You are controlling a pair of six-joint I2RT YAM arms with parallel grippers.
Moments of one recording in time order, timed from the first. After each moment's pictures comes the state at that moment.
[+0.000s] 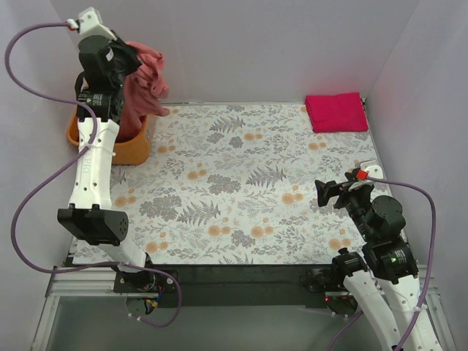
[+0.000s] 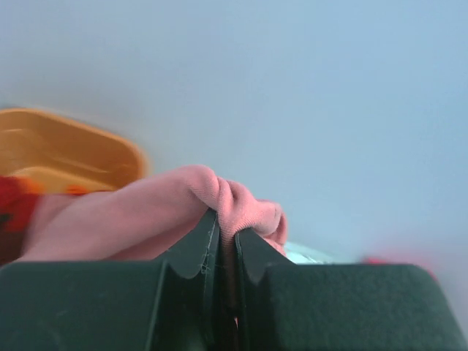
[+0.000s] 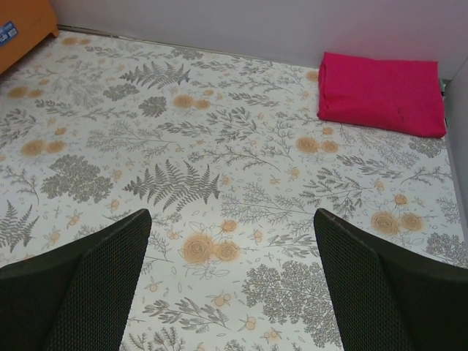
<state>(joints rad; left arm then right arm) -0.02 1.64 2.03 -0.40 -0.14 -0.41 0.31 0.31 0.65 -0.42 0.00 0.02</state>
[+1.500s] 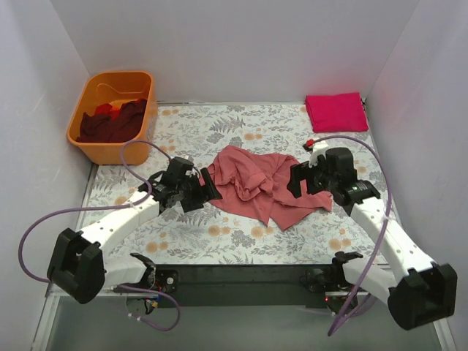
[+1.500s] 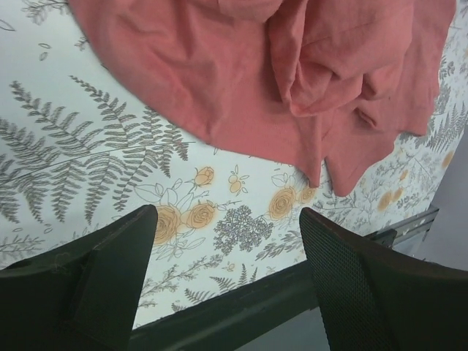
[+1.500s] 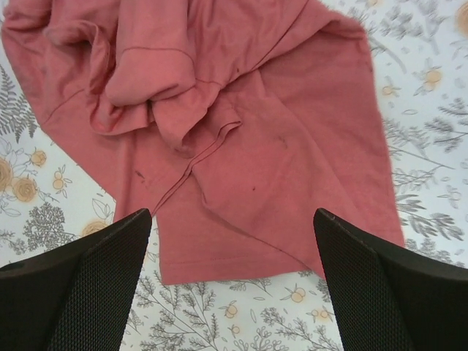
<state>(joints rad) -0.52 1.20 0.78 -0.45 0.15 -0.87 0.31 0.95 0.77 -0.45 -0.23 0.00</state>
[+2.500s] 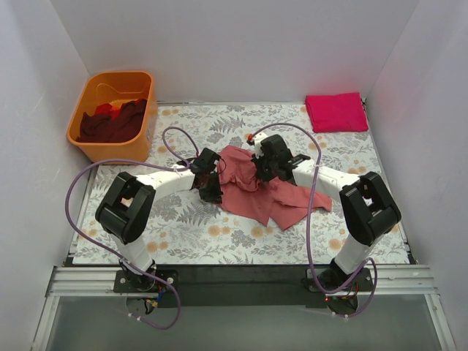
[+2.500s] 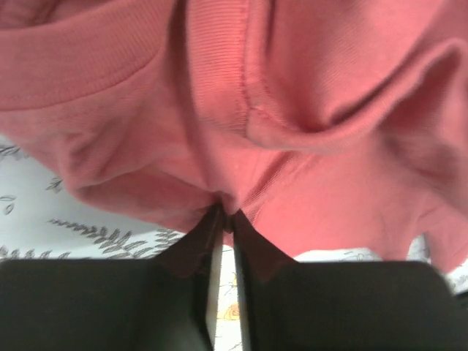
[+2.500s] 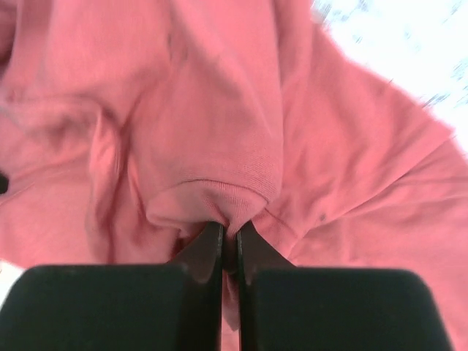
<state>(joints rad) -0.58 1.75 1.03 -0.43 0.09 -0.71 0.62 1.70 1.07 -0.20 -0.04 0.01</state>
